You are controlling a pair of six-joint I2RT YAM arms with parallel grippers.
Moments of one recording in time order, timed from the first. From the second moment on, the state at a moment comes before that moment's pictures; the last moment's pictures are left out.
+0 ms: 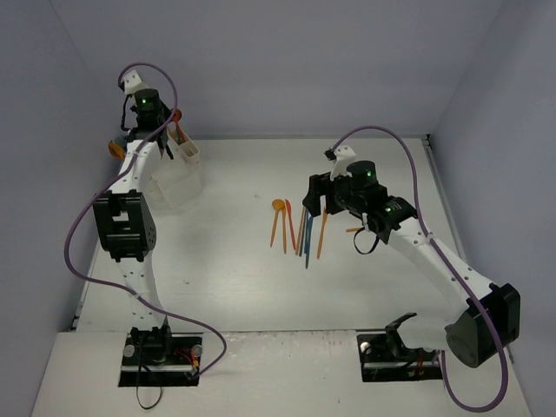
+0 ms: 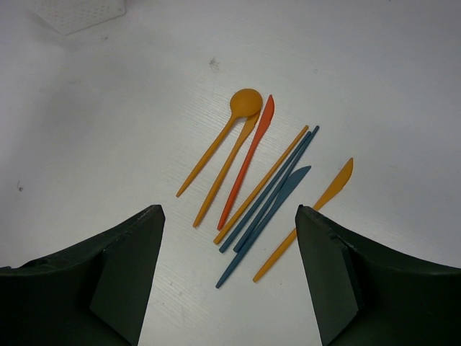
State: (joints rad) left arm 0.04 2.10 1.94 -0.08 -0.23 -0.51; right arm 0.49 1.26 1.06 -0.32 -0.13 0.18
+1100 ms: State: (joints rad) left arm -0.25 1.31 1.41 -0.42 -0.07 -0.31; right arm 0.58 1.63 1.18 -0.38 0.01 0.40
